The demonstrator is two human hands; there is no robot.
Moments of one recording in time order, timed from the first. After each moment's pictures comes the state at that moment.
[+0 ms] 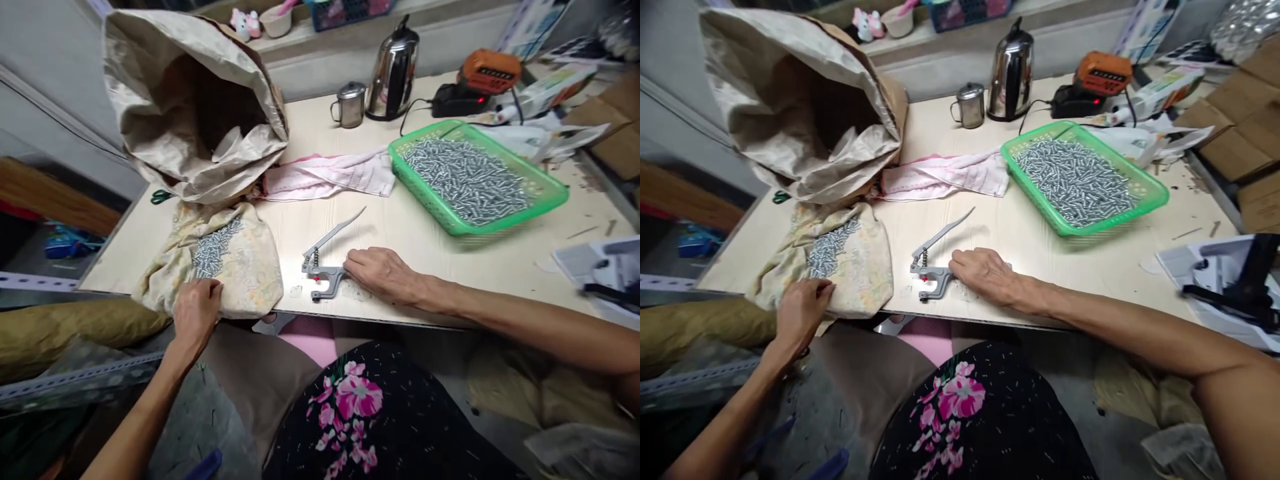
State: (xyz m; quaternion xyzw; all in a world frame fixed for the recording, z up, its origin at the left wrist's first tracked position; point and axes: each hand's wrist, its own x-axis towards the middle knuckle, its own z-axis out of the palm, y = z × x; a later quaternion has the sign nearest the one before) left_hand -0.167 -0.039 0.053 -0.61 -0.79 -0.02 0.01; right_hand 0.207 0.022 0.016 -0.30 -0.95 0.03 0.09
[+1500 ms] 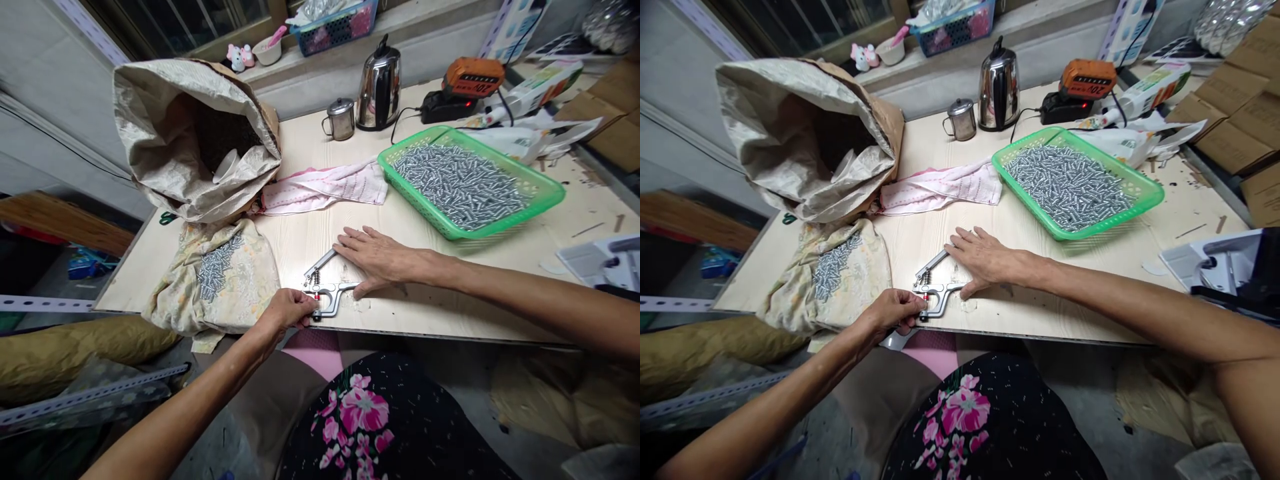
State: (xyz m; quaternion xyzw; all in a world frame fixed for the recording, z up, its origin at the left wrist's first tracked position) left_hand -0.015 -0.014 0.052 -0.39 -0.73 -0.09 -0.56; right_hand 0.216 0.067 0.029 -0.30 -0.95 0.09 0.02
